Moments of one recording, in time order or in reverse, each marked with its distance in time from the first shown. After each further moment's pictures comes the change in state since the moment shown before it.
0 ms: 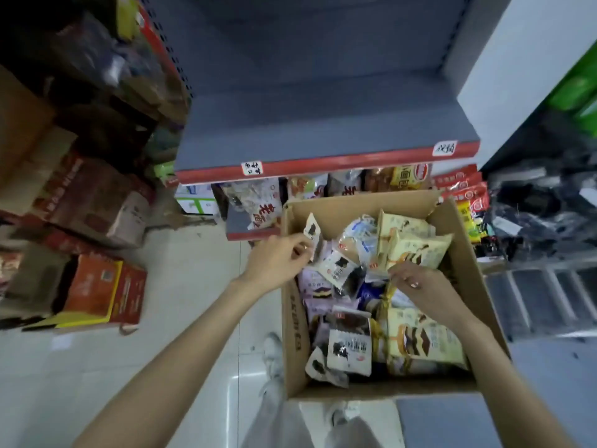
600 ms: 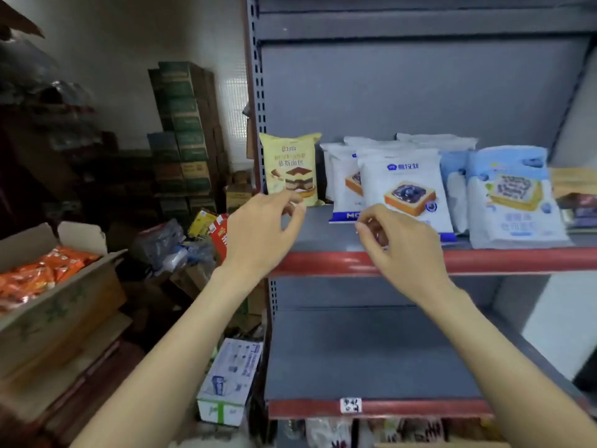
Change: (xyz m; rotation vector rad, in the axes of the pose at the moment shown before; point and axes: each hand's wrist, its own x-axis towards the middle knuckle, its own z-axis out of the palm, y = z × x) left_hand 0.057 -0.070 -0.418 0.268 1.158 0.345; right_hand 0.119 -0.457 -0.156 -0.283 1.122 -0.829
